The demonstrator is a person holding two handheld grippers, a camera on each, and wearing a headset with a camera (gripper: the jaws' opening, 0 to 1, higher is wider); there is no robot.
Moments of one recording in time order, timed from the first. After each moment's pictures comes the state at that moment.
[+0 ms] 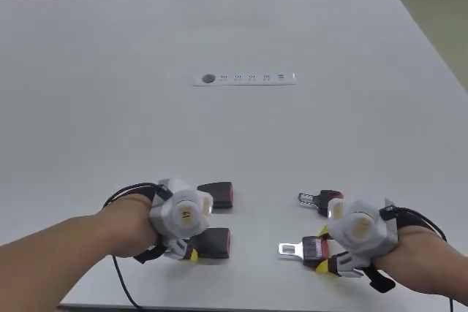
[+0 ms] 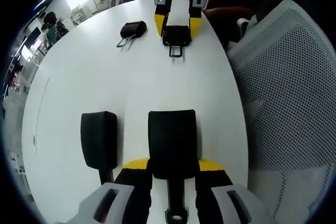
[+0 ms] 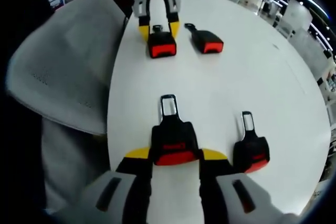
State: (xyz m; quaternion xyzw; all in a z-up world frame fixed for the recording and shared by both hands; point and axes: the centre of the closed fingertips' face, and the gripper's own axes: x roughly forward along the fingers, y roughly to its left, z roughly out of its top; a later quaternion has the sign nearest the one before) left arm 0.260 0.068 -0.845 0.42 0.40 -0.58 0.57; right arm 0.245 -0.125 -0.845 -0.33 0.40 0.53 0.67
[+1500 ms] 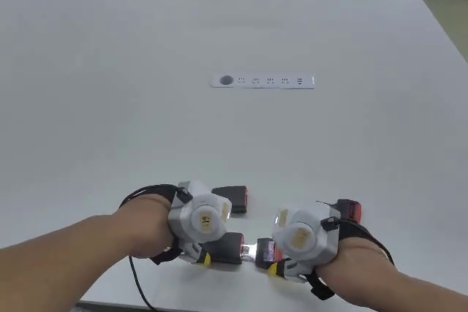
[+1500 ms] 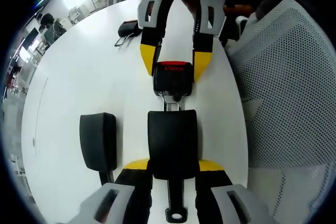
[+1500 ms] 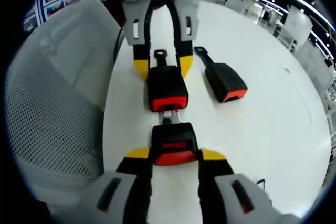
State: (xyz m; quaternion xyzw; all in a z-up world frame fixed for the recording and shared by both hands) left arm 0.260 0.068 -0.845 0.43 0.40 -0.58 0.56; right arm 0.256 -0.028 -0.845 -0.32 0.37 0.54 0.68
